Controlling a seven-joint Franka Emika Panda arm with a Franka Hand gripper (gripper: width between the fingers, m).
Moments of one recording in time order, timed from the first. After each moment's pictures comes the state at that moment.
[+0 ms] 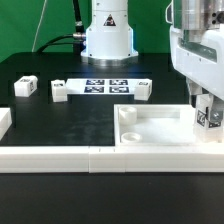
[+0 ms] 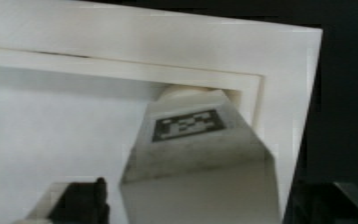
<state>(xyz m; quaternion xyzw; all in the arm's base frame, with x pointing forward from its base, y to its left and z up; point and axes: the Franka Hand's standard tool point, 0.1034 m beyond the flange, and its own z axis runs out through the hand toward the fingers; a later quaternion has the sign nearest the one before) 0.635 0.113 0.070 -0.76 0.65 0.00 0.05</state>
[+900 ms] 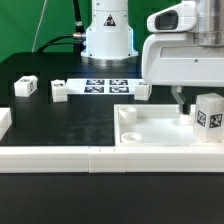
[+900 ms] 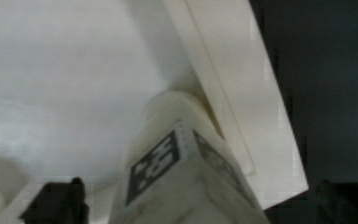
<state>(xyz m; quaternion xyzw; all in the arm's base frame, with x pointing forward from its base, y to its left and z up) 0.636 0.124 0.066 -0.98 0.19 -0.03 0.04</state>
